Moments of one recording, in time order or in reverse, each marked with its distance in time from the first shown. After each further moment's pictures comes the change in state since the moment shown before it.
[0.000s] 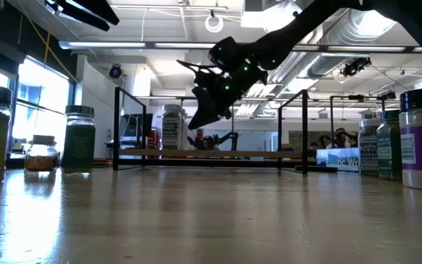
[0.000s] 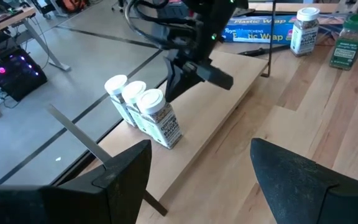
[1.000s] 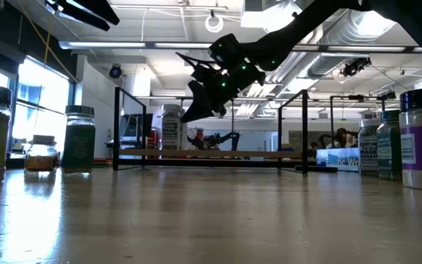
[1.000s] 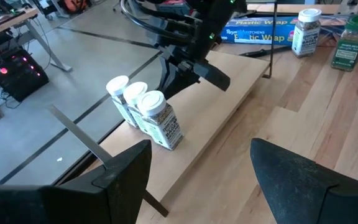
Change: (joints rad) left arm 0.001 0.000 0.000 0.000 -0.006 0.000; right arm 0.002 0.005 0.000 0.101 -0.023 0.003
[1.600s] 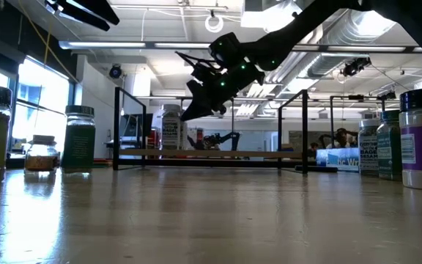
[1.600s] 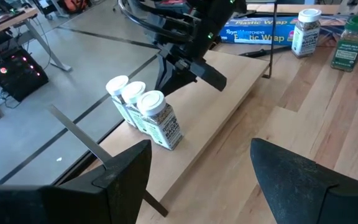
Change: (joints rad) left arm 0.000 0.000 0.000 0.000 0.001 -0.002; right arm 0.008 0.000 0.000 0.023 0.026 0.000
